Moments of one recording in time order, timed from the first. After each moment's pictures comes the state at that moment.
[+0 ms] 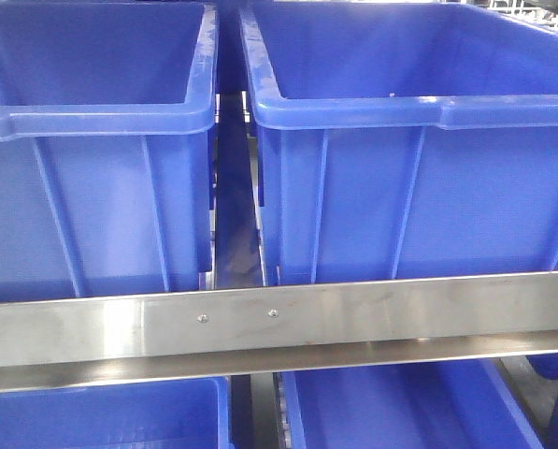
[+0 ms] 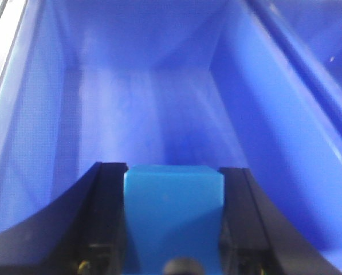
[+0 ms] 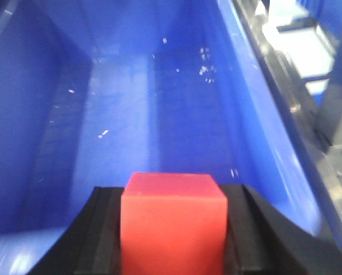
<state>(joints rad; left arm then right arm) -0.22 0.79 -0.72 0.11 0.33 -0.27 0.11 0.86 -0.66 0.02 0.20 0.18</state>
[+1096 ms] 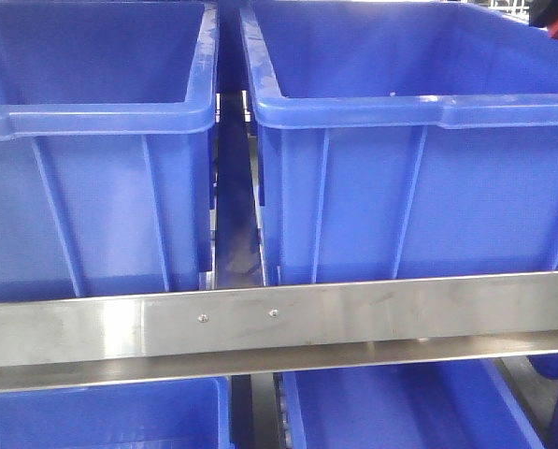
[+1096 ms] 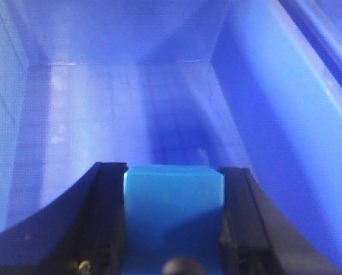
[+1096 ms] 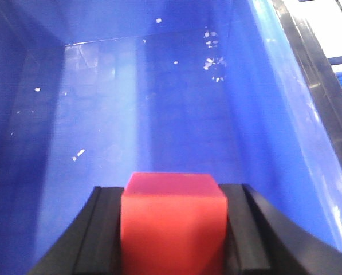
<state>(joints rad) -0.22 1.21 -0.88 0.11 0.13 -0.27 0.11 1.32 -0.94 0.01 0.11 0.18</state>
